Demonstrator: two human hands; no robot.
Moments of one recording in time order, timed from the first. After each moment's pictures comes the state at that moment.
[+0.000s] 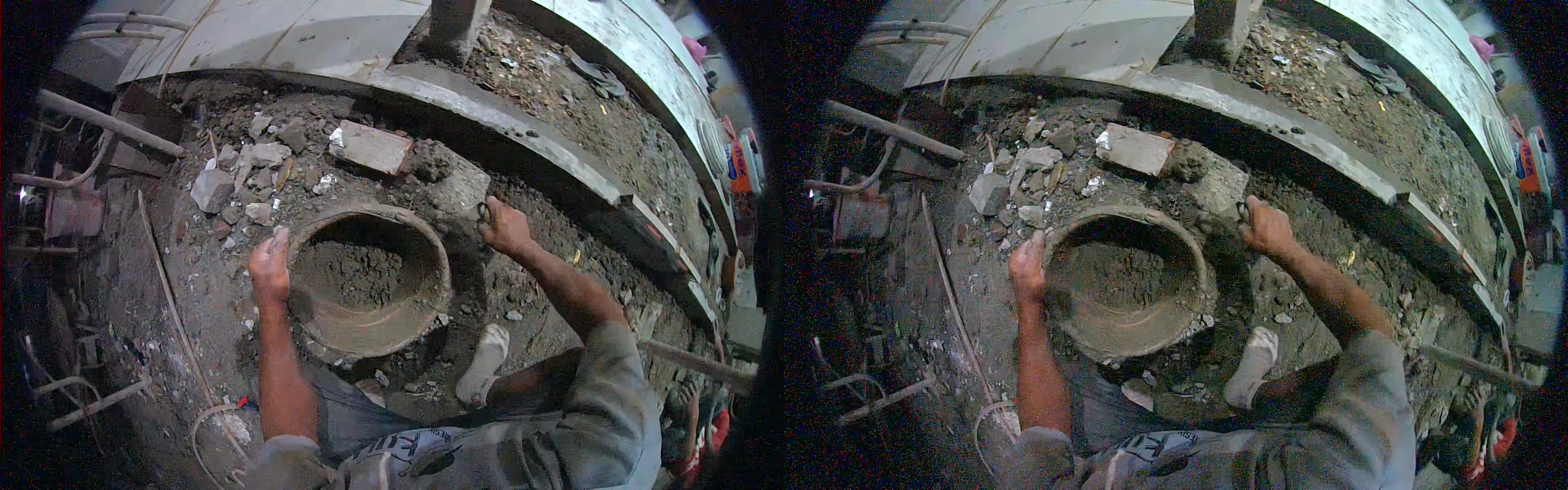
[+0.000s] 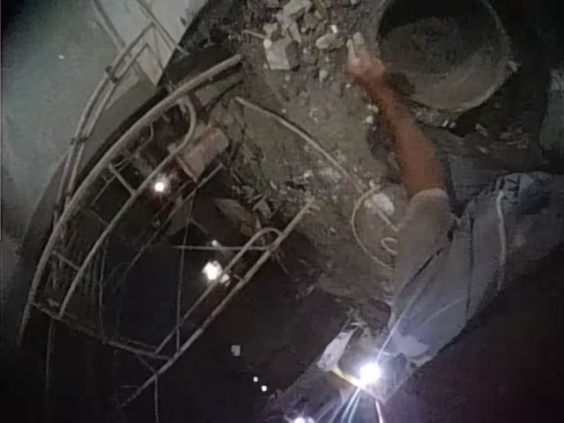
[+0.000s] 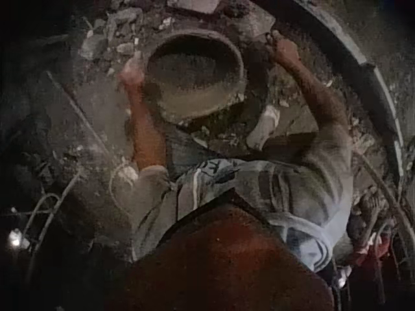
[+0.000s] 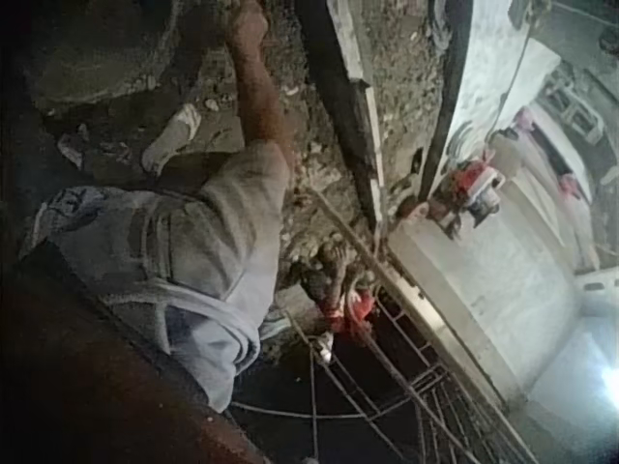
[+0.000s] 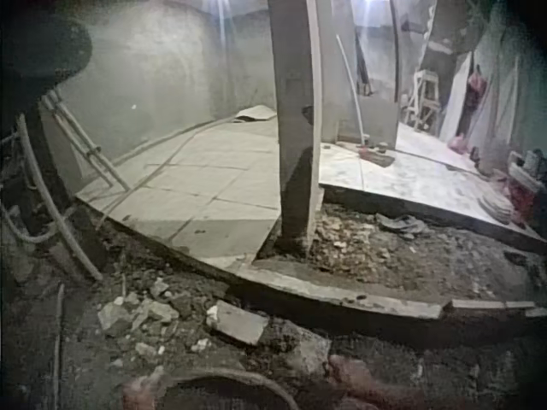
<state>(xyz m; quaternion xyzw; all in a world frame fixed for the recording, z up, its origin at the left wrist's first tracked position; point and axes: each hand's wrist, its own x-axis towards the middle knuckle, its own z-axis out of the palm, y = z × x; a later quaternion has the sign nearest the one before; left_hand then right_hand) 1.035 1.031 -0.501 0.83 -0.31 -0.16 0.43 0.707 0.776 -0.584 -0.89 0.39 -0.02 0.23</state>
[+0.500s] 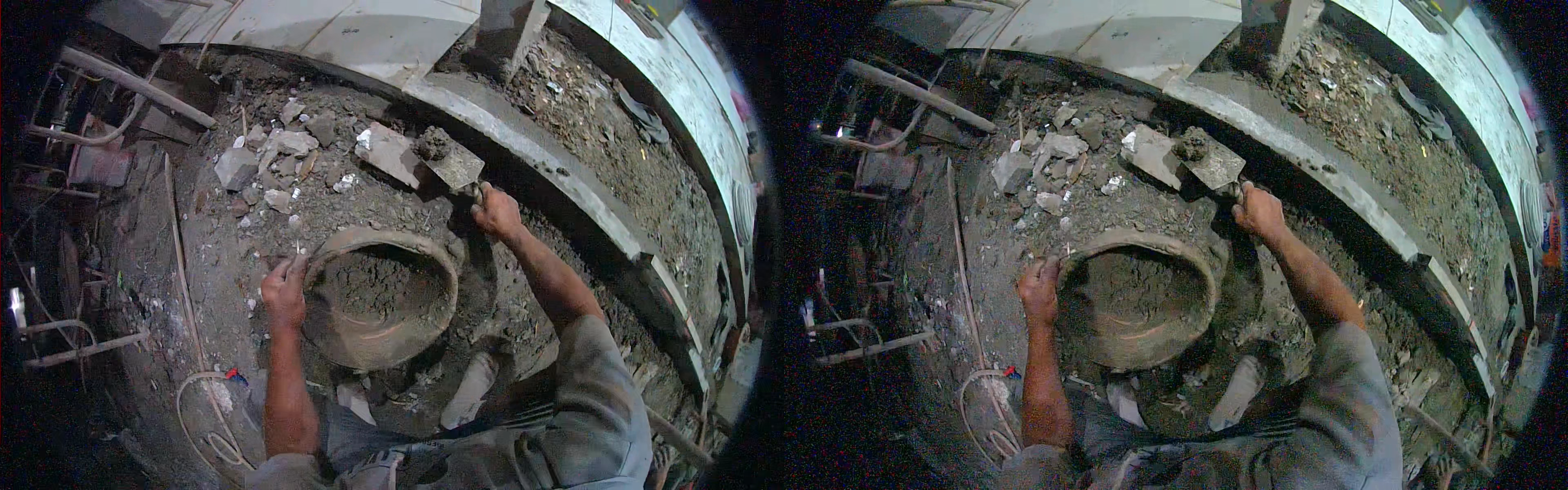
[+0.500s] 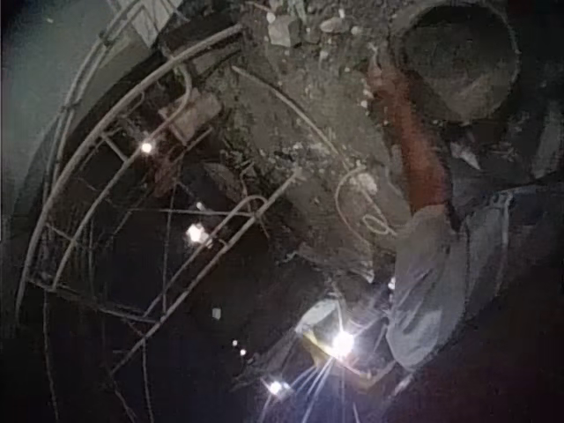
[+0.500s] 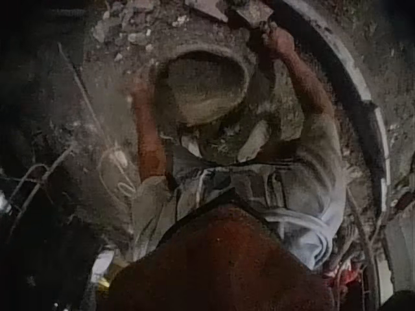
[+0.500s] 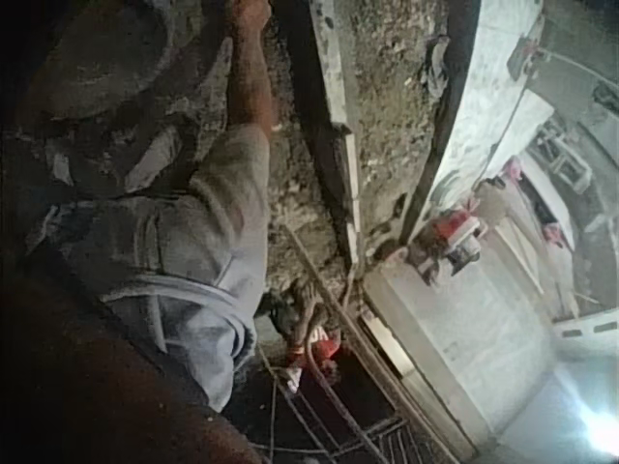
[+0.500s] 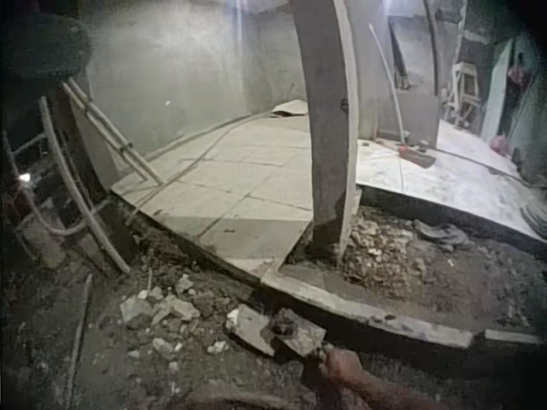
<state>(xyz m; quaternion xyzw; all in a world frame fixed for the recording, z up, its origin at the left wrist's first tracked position) 0.980 1.030 -0.476 0.87 -0.21 -0.13 0.42 0.787 0.702 -0.627 -0.91 0.34 -0.02 0.24</state>
